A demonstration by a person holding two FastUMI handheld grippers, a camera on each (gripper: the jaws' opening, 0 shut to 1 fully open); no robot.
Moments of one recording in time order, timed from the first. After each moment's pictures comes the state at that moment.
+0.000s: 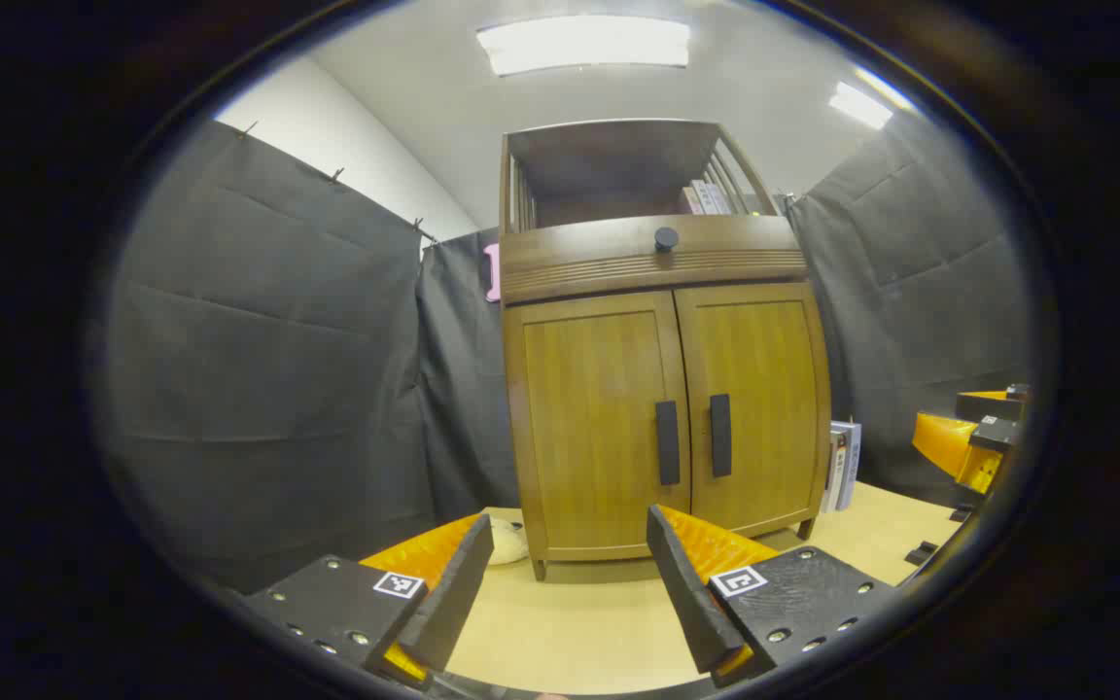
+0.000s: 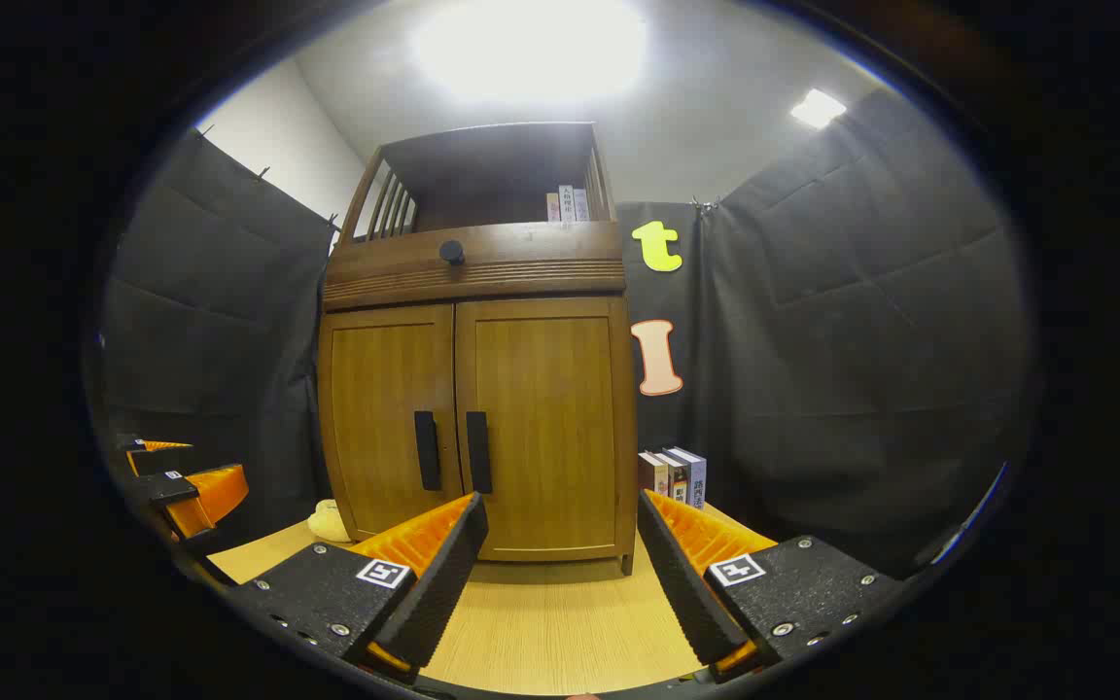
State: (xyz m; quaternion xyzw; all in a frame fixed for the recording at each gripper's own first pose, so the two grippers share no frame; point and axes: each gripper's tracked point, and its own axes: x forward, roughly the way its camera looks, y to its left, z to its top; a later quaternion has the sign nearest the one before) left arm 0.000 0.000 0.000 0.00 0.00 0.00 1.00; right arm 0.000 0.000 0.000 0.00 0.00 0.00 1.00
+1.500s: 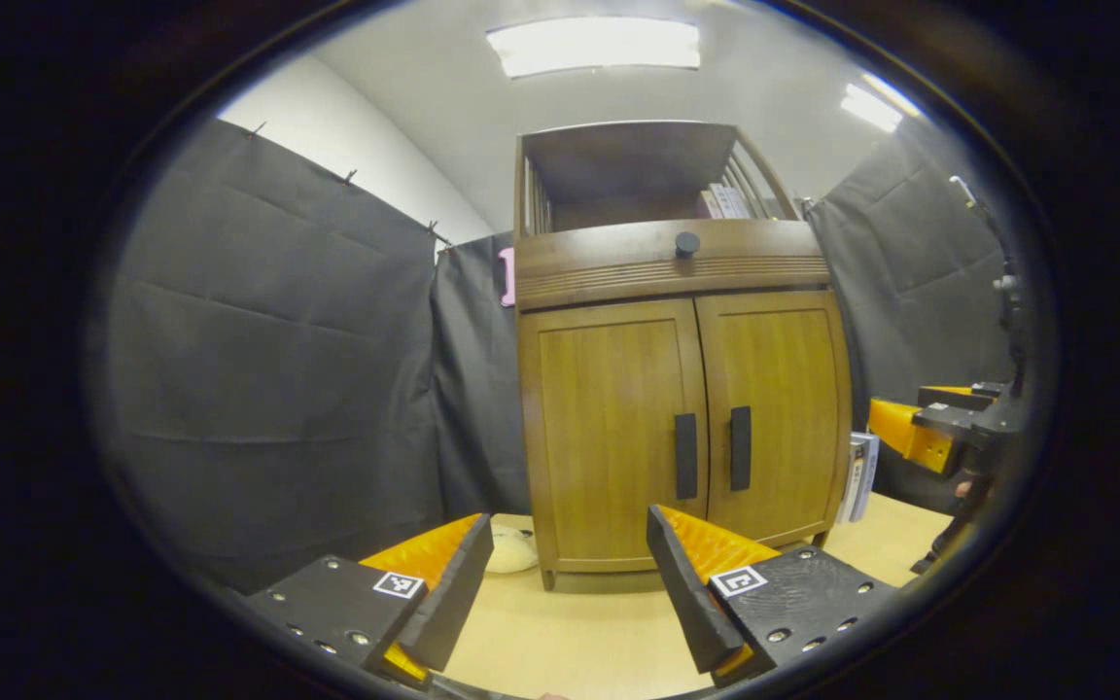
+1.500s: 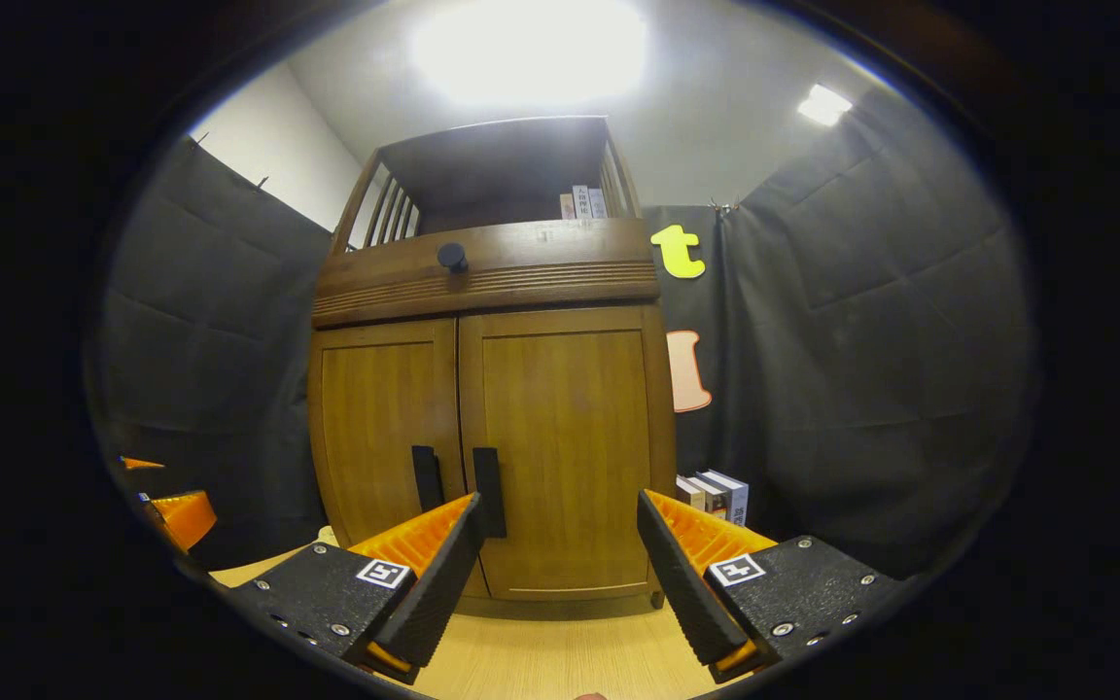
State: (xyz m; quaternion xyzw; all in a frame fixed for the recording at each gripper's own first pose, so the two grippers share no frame) left arm 0.024 0.016 0.015 -0.01 -0.01 0.03 1.00; right arm 0.101 0.027 0.024 0.01 -0.02 0.03 1.00
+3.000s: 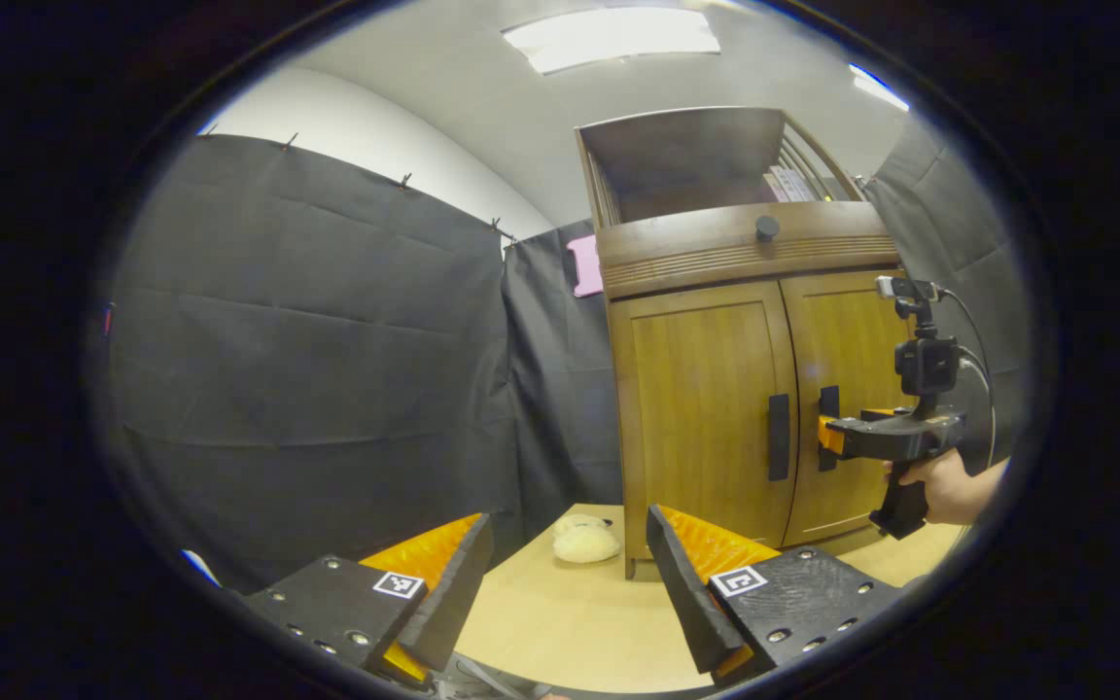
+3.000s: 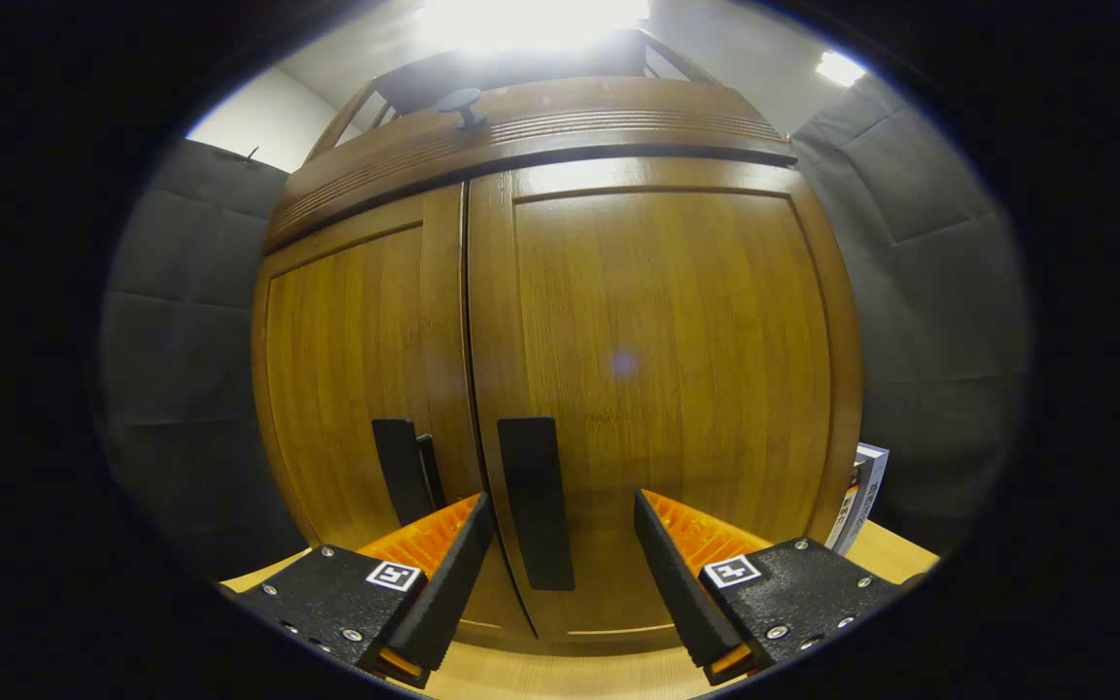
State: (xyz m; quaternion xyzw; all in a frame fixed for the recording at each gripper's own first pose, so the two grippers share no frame) left arm 0.009 0.061 0.013 0.01 0.02 0.14 0.99; right arm 0.284 0.111 -0.058 0.03 0.05 0.08 1.00
